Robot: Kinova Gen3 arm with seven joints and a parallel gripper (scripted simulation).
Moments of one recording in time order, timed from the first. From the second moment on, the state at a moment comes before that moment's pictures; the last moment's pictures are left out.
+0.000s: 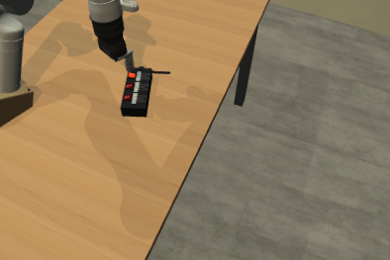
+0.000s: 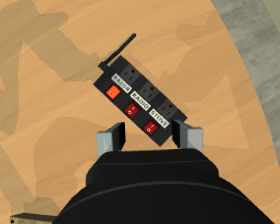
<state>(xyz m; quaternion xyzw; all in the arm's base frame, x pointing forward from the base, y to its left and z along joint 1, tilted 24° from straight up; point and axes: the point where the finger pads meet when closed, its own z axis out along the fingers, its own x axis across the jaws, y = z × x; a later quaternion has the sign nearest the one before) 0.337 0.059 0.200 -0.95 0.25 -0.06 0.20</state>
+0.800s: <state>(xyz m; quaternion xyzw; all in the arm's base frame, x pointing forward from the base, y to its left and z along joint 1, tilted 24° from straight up) 0.367 0.101 0.224 -0.98 0.05 -0.09 0.19</state>
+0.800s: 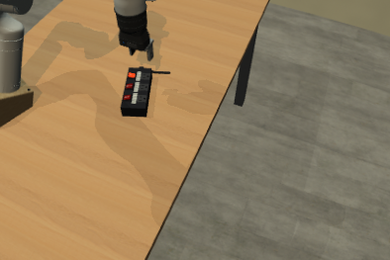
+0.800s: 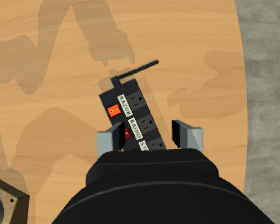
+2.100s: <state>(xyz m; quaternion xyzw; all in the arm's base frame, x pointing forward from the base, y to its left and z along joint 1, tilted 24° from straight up) 0.364 0.111 0.224 -0.98 0.08 -0.07 0.19</state>
